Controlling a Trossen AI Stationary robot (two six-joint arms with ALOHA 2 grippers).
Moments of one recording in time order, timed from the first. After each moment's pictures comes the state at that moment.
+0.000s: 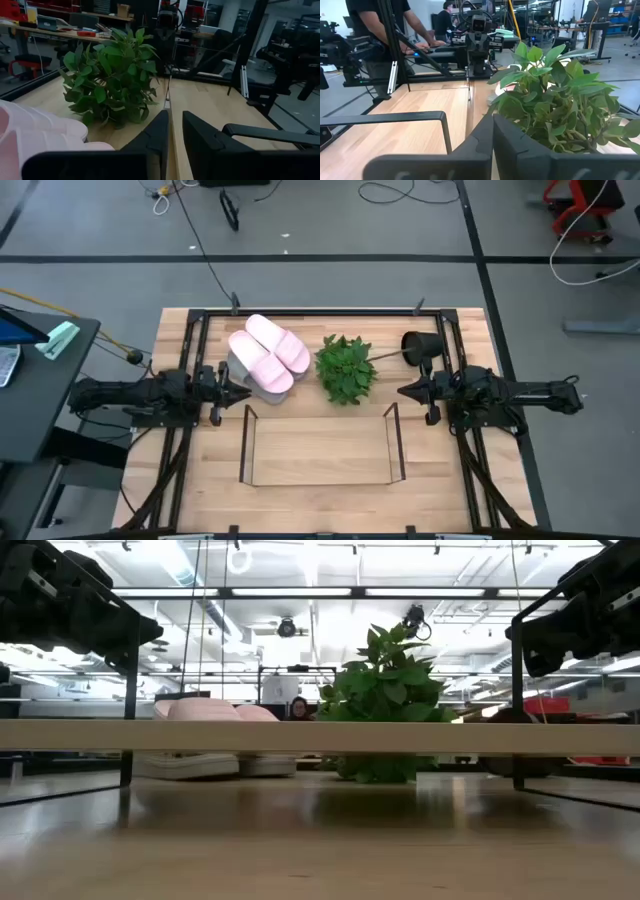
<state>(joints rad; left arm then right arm) -0.01 0.05 0.01 0.04 -0.04 -0.17 -0.04 0.05 0.02 0.02 -0.04 0.08</state>
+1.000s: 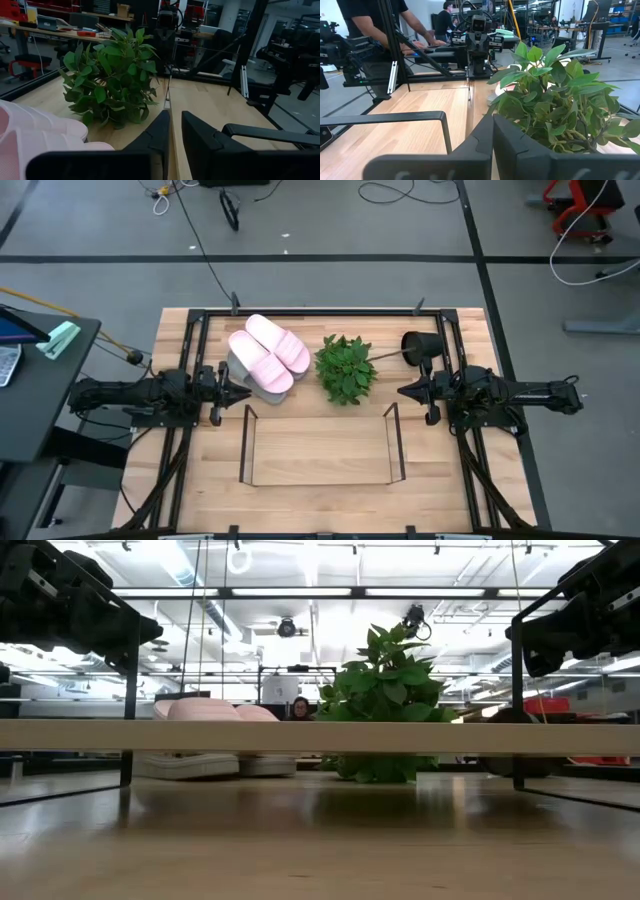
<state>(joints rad) -0.01 0.05 0.01 0.04 -0.04 -0.17 -0.04 0.05 0.02 0.02 -0.04 0.08</state>
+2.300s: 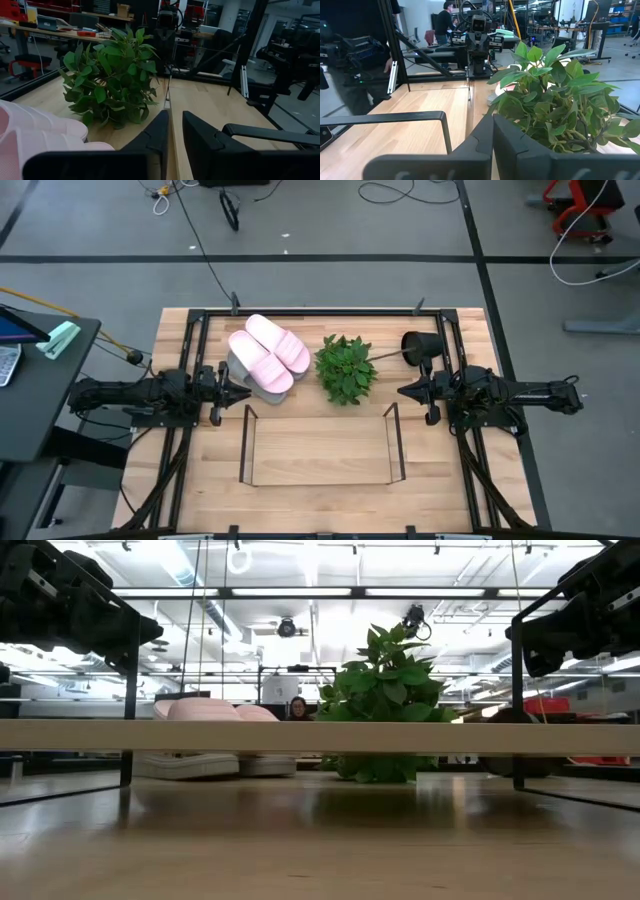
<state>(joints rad) -0.01 0.05 0.01 0.04 -0.04 -0.17 -0.04 0.05 0.02 0.02 -0.04 0.08</state>
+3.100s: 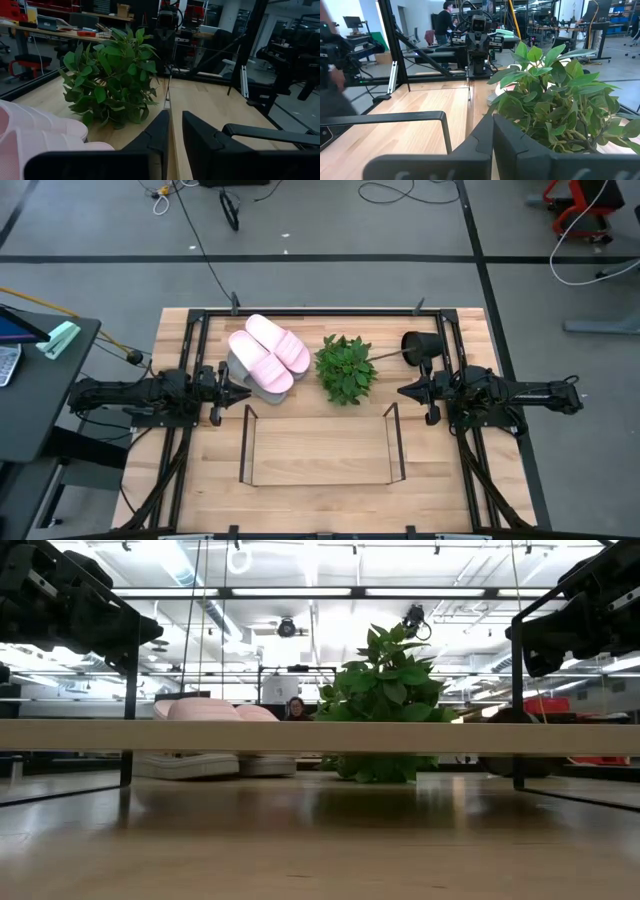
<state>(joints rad) -0.01 0.05 0.01 0.04 -0.04 -0.17 -0.04 0.05 0.02 0.02 -0.04 0.08</state>
